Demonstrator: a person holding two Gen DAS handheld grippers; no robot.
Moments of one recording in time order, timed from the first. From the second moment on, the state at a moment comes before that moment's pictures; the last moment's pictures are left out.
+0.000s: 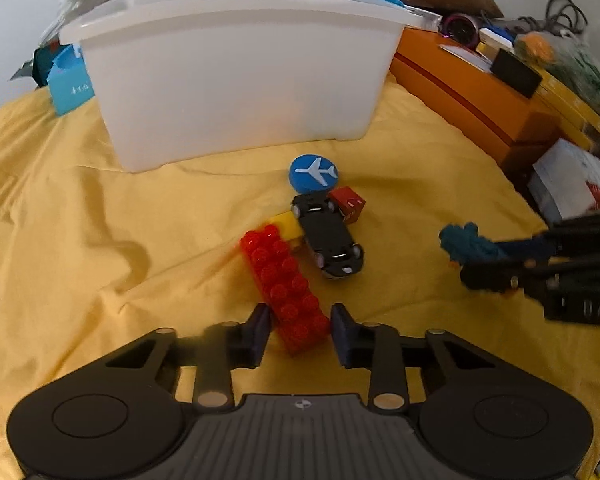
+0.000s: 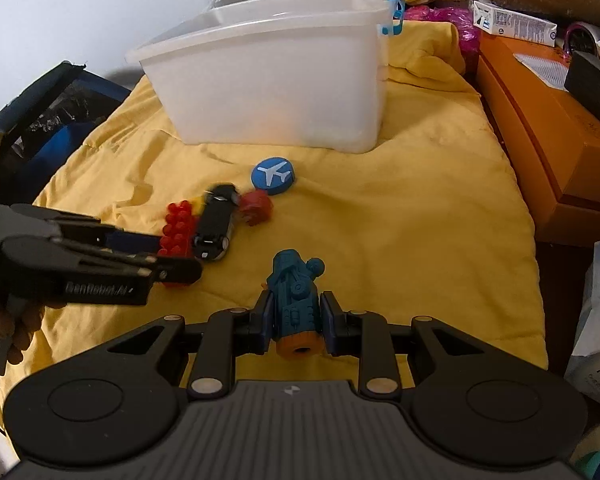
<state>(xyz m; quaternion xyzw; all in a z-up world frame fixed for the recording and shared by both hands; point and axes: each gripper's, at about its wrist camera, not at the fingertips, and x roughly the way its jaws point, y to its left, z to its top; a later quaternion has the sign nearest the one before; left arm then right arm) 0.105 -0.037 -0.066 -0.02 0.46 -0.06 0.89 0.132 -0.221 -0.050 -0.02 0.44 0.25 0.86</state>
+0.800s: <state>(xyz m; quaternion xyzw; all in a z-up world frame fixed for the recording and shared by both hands) 0.084 -0.002 -0.017 -0.05 0.39 -0.05 0.92 0.128 -0.207 -0.024 0.01 0.41 0.25 0.87</state>
